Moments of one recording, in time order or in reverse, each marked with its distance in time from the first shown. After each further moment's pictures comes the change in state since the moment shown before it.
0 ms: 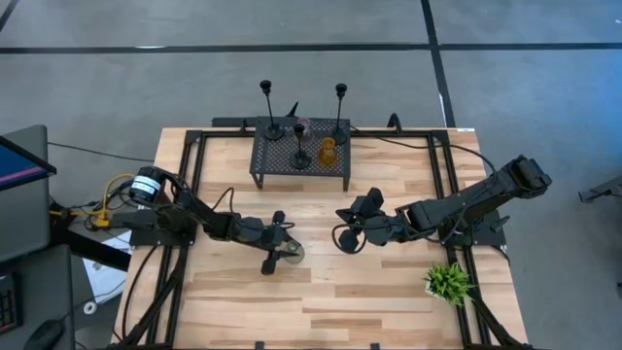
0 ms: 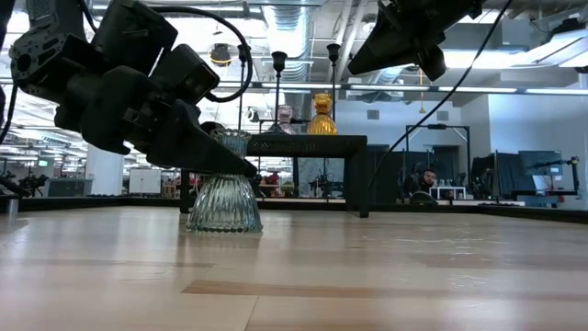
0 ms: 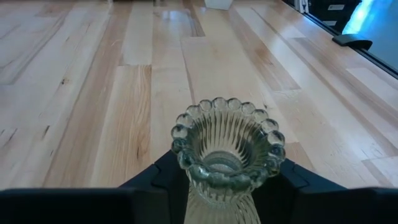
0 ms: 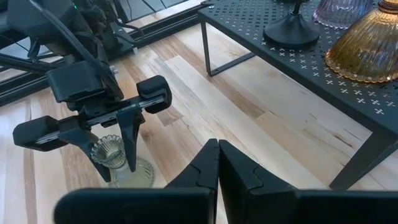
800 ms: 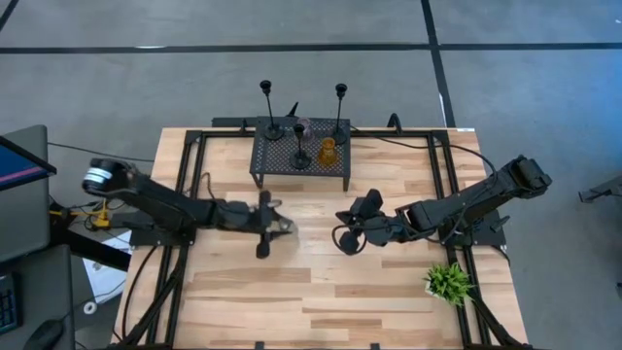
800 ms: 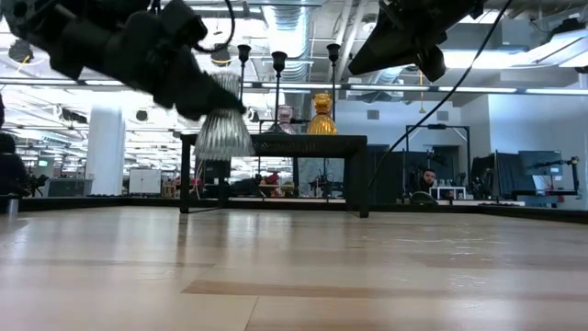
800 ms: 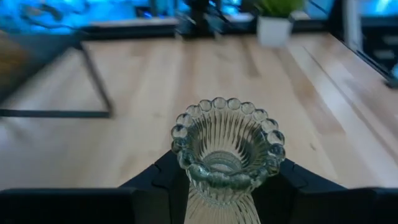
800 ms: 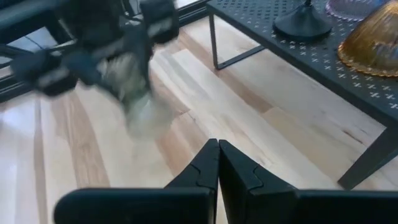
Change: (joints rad) left arm 0.059 -0.439 -0.002 -0.397 -0.145 0.037; right arm 0.003 0.000 0.000 -0.005 -0.039 0.001
